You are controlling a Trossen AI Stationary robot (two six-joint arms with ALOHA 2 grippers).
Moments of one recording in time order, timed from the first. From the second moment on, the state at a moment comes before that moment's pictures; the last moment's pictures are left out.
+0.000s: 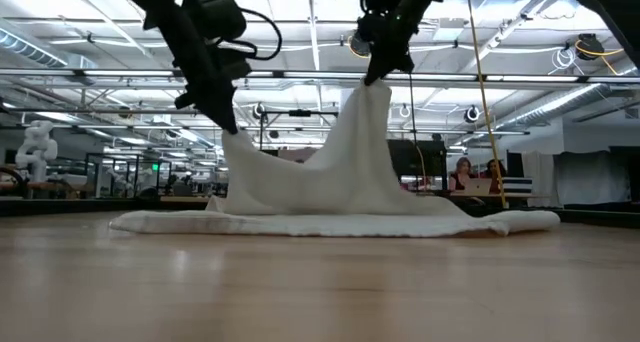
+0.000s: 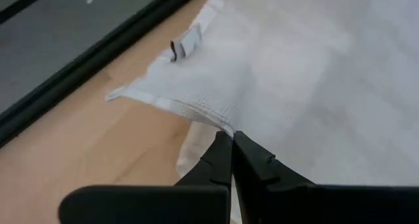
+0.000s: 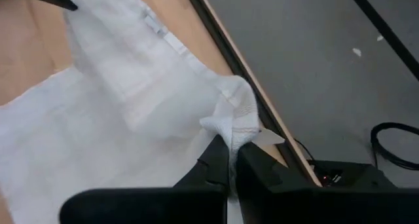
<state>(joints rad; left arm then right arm) 0.56 1.32 0.99 -0.60 -0.07 -0.23 -0.66 1.93 2.14 -1.19 -0.13 -0.12</state>
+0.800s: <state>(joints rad) 0.62 1.31 1.17 -0.60 -0.10 -0.33 -0.66 1.97 2.14 -1.17 -0.21 -0.12</state>
